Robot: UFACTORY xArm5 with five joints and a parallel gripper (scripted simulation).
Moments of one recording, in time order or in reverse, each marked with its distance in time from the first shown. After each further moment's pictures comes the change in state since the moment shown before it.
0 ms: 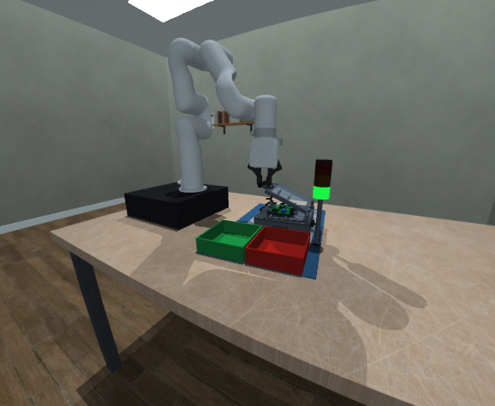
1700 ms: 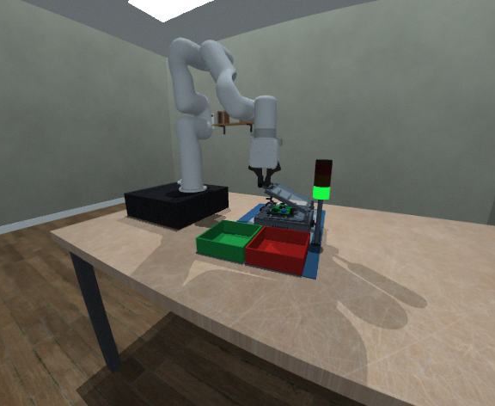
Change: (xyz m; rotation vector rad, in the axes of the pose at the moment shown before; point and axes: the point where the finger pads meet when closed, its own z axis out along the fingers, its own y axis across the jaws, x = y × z) arm 0.000 0.000 0.001 0.000 0.000 0.000
